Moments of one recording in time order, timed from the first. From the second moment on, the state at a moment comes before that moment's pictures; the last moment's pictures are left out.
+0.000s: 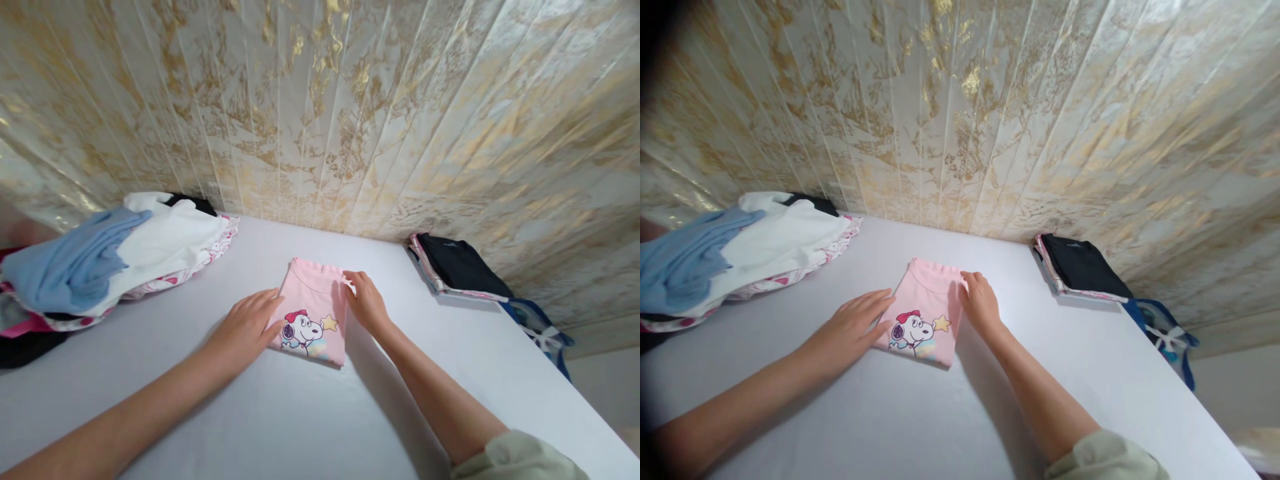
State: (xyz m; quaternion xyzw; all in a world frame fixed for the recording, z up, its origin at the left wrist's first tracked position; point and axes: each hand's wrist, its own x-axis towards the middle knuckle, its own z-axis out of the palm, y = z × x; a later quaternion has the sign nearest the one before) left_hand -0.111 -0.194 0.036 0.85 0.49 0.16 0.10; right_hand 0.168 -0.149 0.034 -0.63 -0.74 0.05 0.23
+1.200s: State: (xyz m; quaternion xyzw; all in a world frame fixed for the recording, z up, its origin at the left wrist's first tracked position) left_hand 0.063 -0.083 0.017 0.73 0.57 0.28 0.24; right_hand 0.200 -0.112 0.005 -0.65 -0.62 0.21 0.38
